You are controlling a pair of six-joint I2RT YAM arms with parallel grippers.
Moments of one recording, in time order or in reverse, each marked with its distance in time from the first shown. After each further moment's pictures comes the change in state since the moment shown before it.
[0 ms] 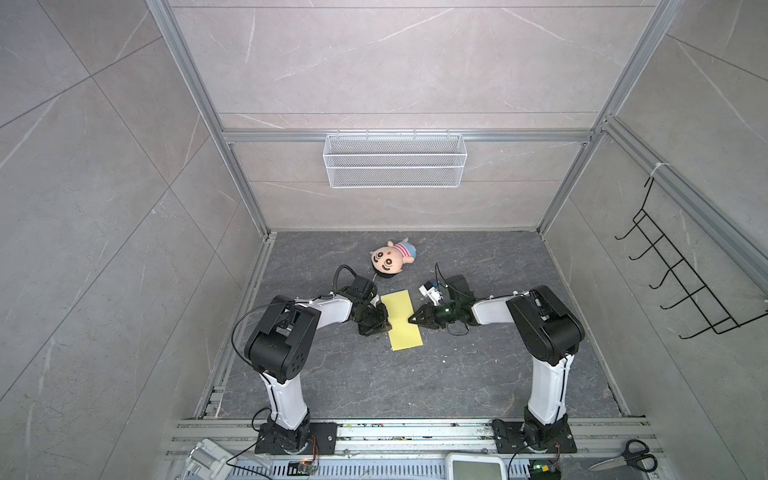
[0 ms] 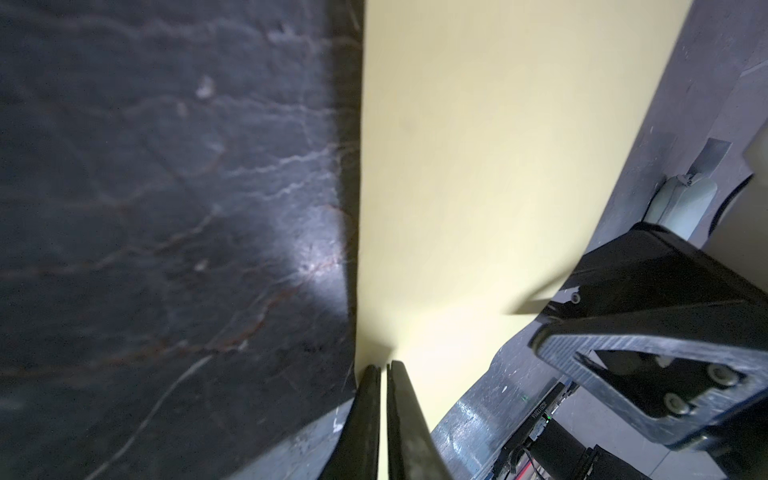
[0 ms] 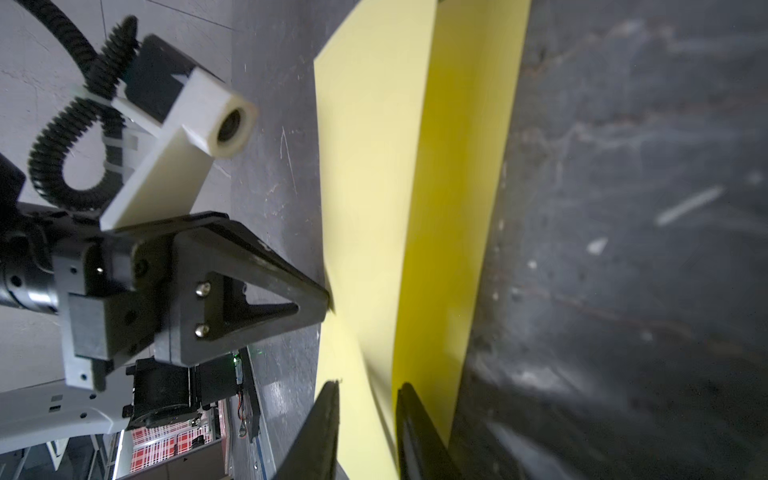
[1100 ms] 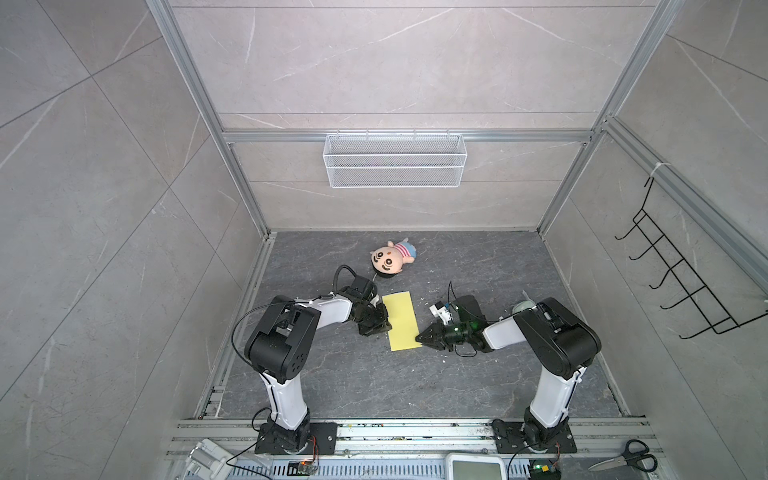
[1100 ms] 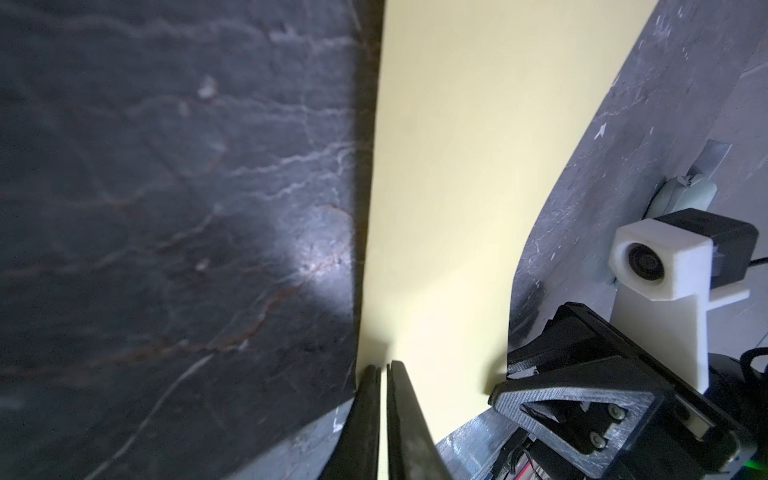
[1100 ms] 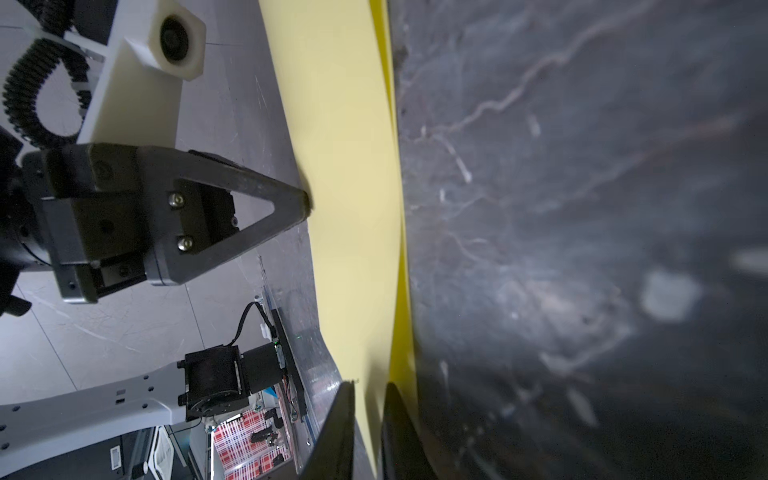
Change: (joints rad) left arm -0.001 0.000 -0.001 0.002 0.000 -0.004; right arm 0.030 -0.126 -0.316 0.300 0.023 0.339
